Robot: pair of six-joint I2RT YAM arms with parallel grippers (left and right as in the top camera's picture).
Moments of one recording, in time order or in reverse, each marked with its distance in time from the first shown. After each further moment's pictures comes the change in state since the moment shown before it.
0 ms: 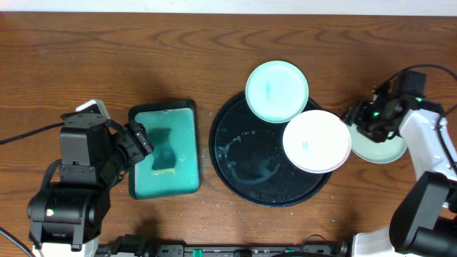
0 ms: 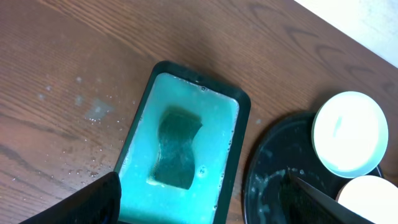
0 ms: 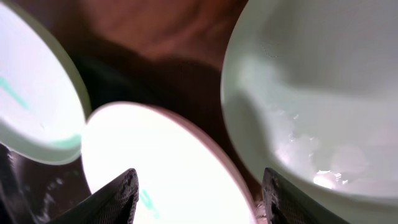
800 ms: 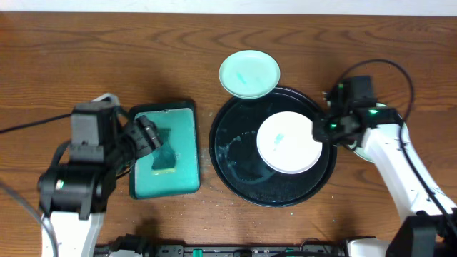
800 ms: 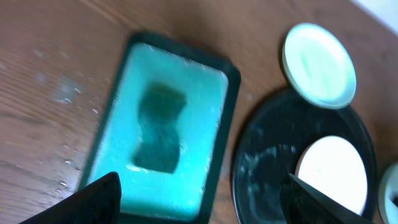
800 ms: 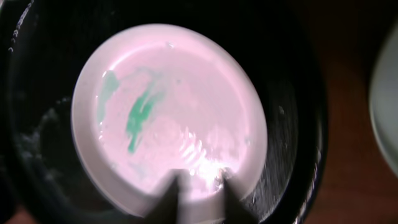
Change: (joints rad) left arm 0.000 0.116 0.000 0.003 0.121 0.001; right arm 0.355 -0.167 -0.076 -0.017 0.133 -0.036
